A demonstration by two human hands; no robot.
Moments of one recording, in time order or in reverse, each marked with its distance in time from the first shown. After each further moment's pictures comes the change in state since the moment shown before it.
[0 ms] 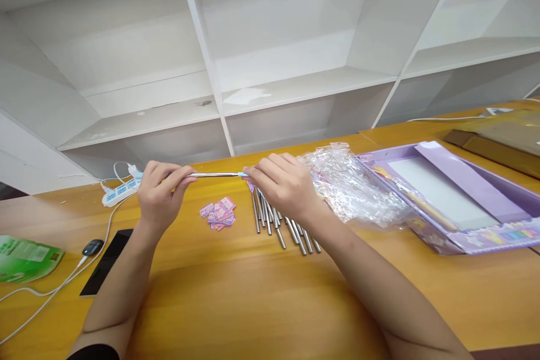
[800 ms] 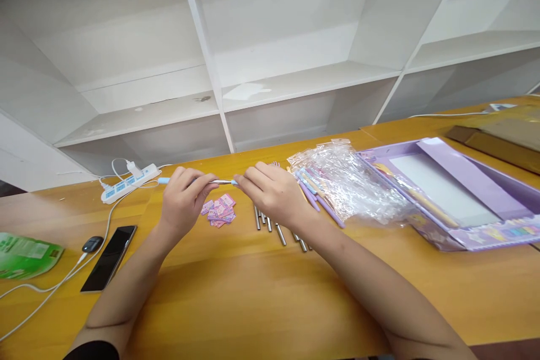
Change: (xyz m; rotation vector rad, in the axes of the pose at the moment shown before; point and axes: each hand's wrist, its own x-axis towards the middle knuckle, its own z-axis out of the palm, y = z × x) left_hand -0.012 0.035 0.020 -0.078 -0.178 -0.064; right_hand -0.007 -0.025 0.012 0.045 -0.094 -0.016
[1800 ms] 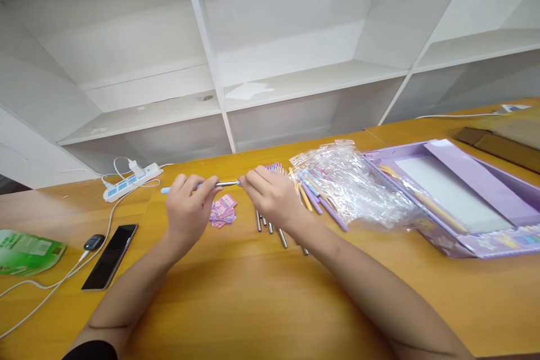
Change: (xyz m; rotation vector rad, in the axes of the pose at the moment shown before) left_hand -0.007 0.012 0.005 0.189 0.010 -0.123; right_hand -0.009 0.010 0.010 0.009 0.003 0.041
